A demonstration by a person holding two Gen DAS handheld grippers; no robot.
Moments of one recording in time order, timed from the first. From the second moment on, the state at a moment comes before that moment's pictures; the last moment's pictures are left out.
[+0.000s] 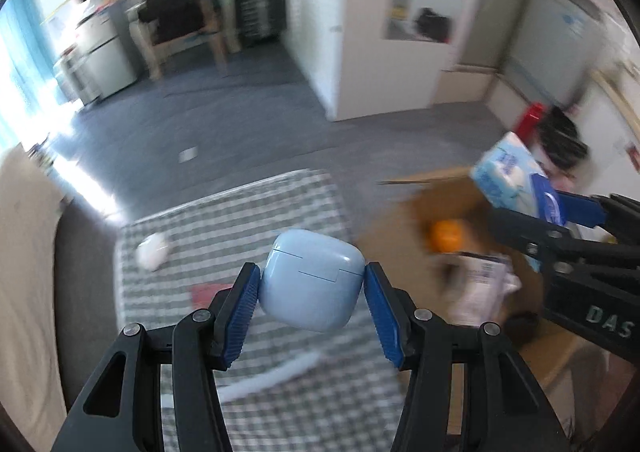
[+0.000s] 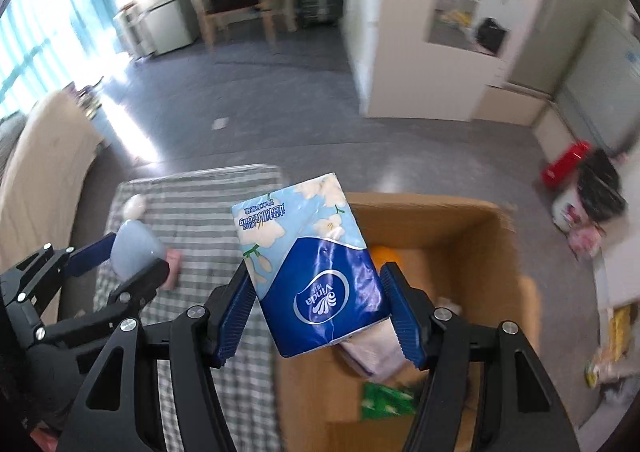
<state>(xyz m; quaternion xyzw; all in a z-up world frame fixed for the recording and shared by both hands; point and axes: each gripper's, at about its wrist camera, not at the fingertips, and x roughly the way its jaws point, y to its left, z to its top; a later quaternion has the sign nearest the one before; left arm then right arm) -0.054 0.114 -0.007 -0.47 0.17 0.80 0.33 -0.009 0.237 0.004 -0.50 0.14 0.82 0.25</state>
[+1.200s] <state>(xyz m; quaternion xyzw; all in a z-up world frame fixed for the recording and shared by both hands) 0.040 0.209 -0.065 -0.50 0.23 0.77 0.32 0.114 0.336 -0.053 -0.54 0.19 0.75 0.32</state>
